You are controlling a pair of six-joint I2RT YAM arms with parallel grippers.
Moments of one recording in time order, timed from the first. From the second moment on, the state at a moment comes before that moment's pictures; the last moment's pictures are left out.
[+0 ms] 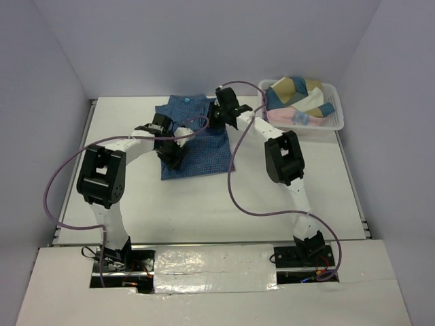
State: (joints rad) left arm -0.25 1.88 1.30 -0.55 0.30 0.49; right arm 0.47 2.34 1.96 -0.34 -0.20 0.56
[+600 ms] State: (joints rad) left arm -0.26 1.79 1.29 -0.57 0.28 0.60; right arm 0.38 2.48 2.15 -0.31 -0.26 0.68
